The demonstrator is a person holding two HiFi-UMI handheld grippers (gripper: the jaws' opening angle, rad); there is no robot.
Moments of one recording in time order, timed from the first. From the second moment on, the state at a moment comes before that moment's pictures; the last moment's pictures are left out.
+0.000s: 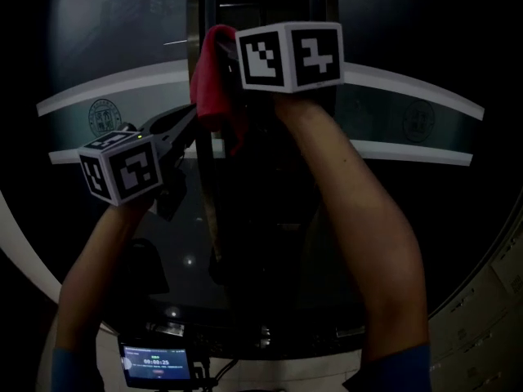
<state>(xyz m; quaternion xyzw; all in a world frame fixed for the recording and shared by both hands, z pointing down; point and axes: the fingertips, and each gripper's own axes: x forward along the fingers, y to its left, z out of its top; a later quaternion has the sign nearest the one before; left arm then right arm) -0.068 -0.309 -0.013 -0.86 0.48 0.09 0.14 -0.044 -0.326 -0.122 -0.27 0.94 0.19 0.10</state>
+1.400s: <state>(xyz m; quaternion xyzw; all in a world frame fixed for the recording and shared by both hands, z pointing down) -0.151 -0.294 0.170 -0.82 0.54 0.01 0.17 -0.109 -0.354 0.170 -0.36 0.93 0.10 0.06</state>
